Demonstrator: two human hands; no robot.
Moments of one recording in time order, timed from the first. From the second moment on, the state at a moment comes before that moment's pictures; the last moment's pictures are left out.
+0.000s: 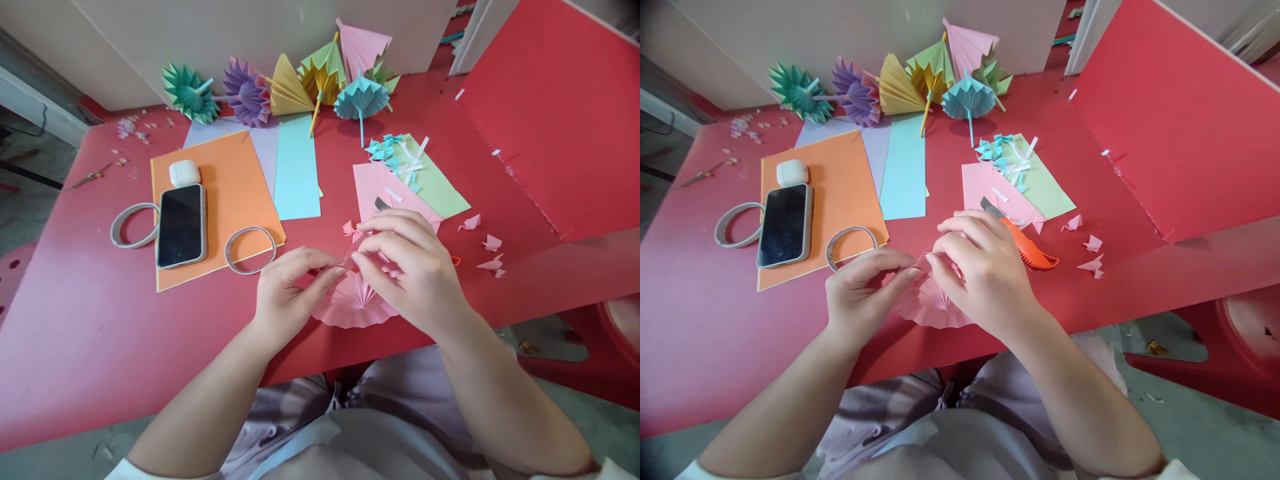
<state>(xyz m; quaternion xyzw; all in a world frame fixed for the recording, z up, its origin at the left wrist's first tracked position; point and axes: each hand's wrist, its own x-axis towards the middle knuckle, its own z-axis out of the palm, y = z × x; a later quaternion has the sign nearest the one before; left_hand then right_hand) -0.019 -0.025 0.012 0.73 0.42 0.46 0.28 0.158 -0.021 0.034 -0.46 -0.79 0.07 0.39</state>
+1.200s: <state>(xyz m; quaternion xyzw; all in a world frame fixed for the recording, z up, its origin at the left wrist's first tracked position) -0.020 -0.025 0.011 0.74 0.41 0.45 0.30 0.155 -0.023 0.032 -0.46 -0.80 0.02 0.39</state>
